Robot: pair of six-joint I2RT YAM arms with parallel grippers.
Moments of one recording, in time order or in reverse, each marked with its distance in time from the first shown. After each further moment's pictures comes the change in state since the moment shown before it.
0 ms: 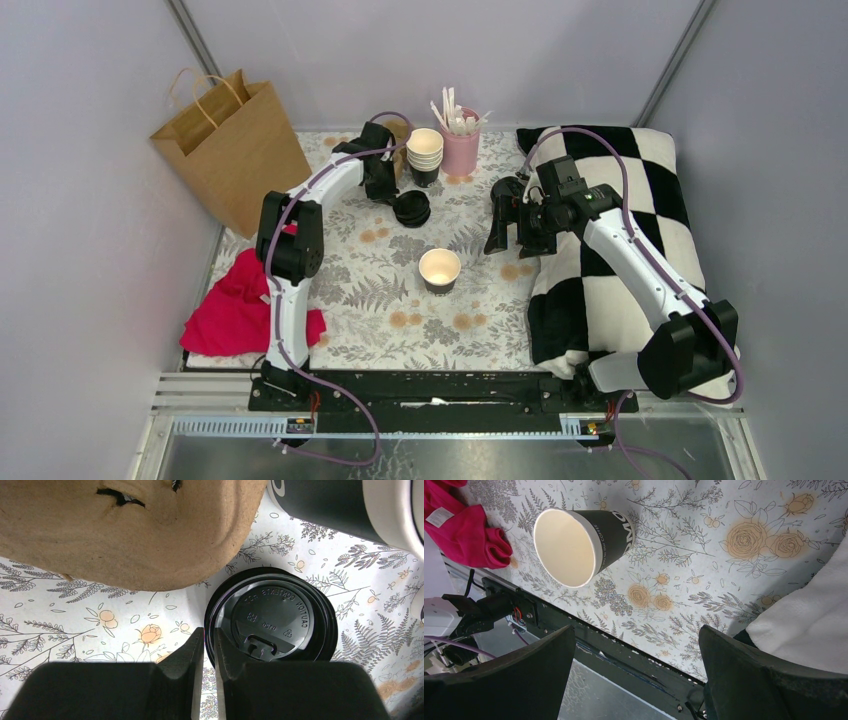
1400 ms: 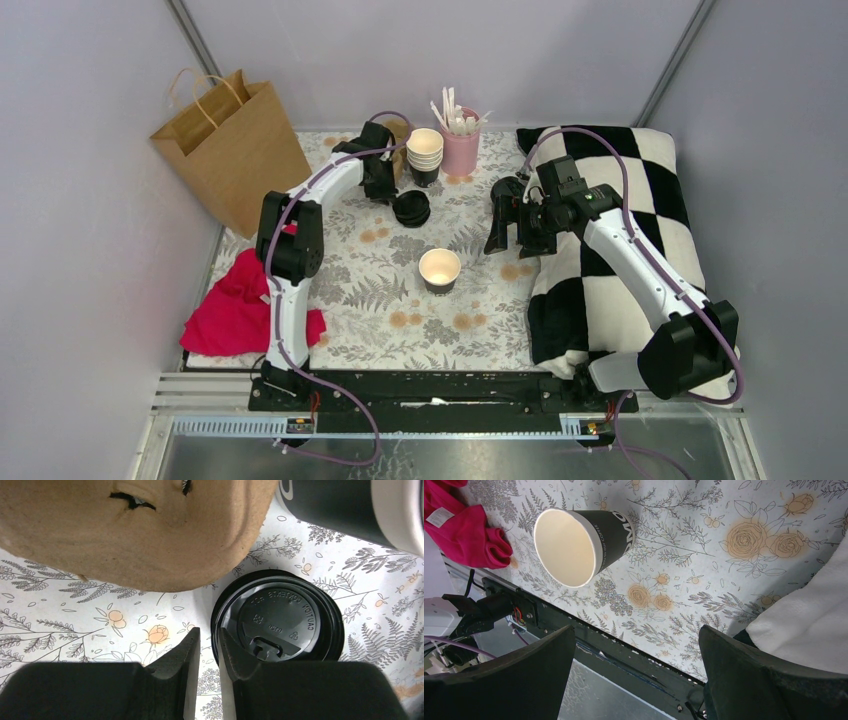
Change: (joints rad) left arm 0.000 0.000 0.004 -0.011 -0.032 0.011; right arm 0.000 -0.001 0.000 0.000 0.000 0.000
